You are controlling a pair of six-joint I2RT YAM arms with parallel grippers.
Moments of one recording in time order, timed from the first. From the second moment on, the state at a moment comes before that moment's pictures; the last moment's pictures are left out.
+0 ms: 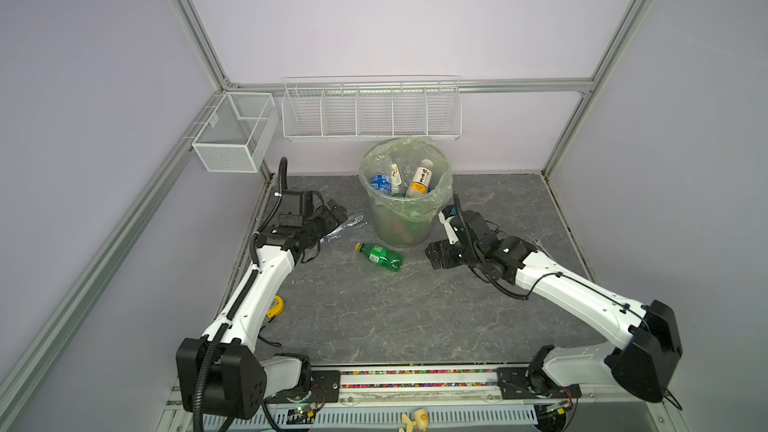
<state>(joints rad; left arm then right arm) -0.17 1.28 1.09 -0.54 0.15 -0.76 0.76 1.36 1.10 -0.57 0.08 0.40</state>
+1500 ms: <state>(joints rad) -0.03 1.26 0.92 -0.55 0.13 -0.79 0.91 1.92 1.39 -0.42 -0.01 0.10</state>
